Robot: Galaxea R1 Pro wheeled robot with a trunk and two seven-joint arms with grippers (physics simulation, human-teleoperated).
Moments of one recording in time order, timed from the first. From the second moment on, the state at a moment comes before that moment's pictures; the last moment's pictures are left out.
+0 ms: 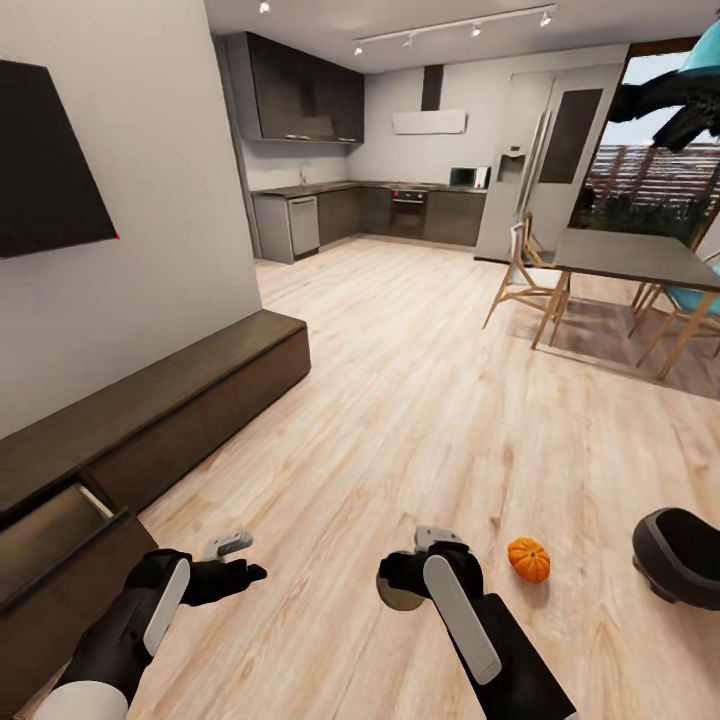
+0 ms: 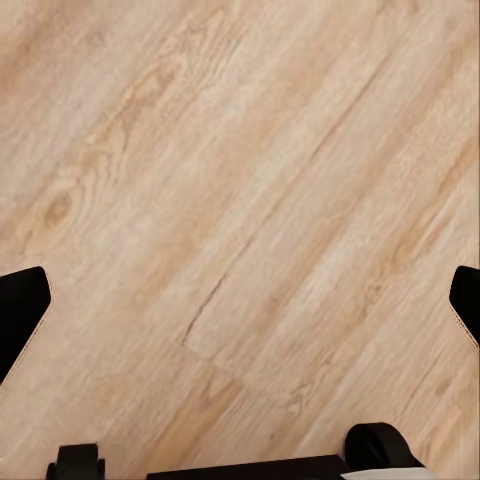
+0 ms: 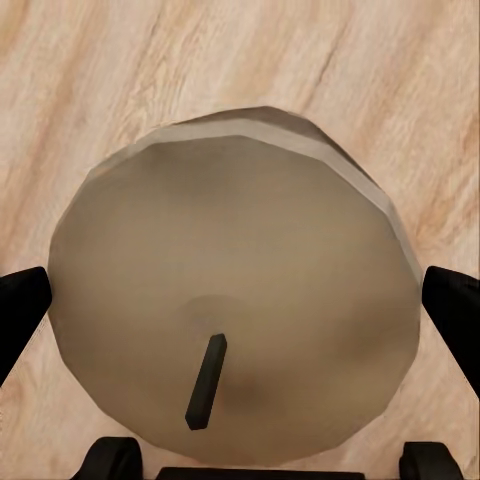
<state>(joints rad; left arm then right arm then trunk) -0.47 0.08 0.10 -0.98 0.23 0.93 -0.17 -0.40 0.13 0.33 -1.31 -0.74 0.92 -0.71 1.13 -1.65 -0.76</state>
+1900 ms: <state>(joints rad) -0.47 0.07 0.11 -0.98 0.23 0.93 -0.17 -0.40 0.14 0.35 -1.28 -0.73 0.92 -0.71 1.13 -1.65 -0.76</state>
